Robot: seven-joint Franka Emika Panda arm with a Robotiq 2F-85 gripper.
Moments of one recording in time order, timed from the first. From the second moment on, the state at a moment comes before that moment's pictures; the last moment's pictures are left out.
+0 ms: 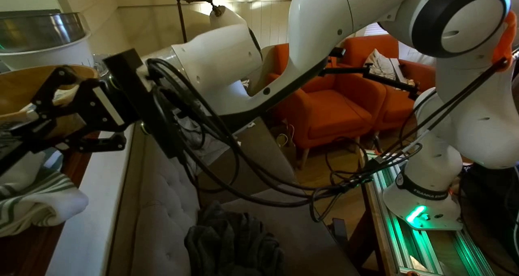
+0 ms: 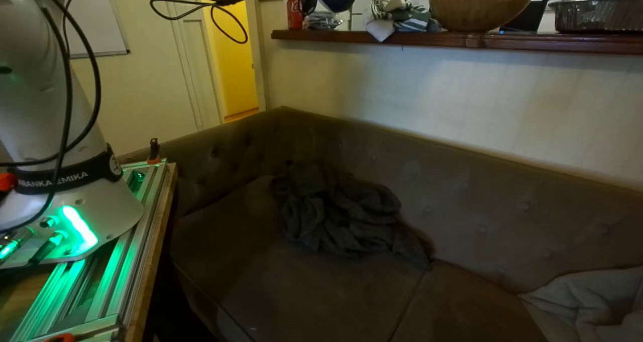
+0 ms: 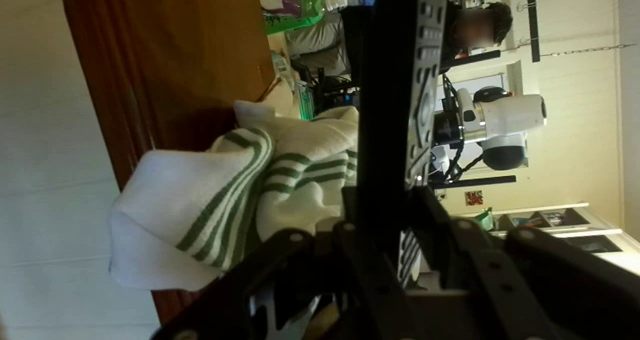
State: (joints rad) arm 0.31 0.47 -0.12 -1.60 -1.08 3.69 2.74
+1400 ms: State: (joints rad) arm 0.22 0.68 0.09 -1.25 -1.51 3.61 2.71
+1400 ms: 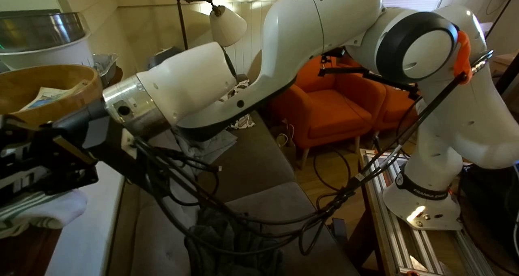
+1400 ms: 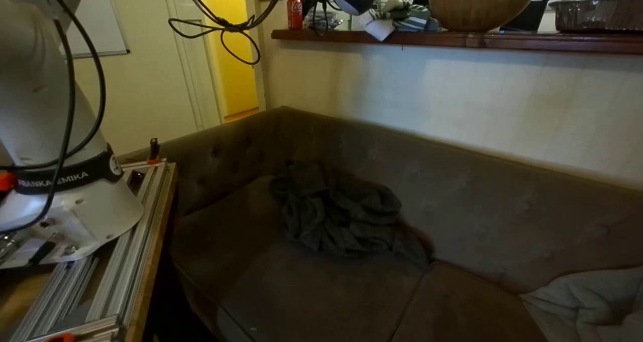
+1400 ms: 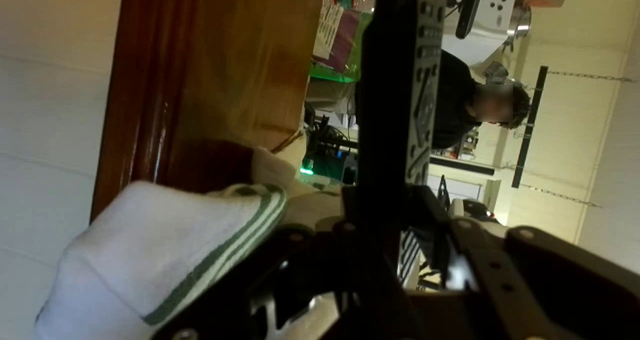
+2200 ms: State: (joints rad) arm 0.23 0.76 0.10 -1.16 -1.56 3.65 2.70
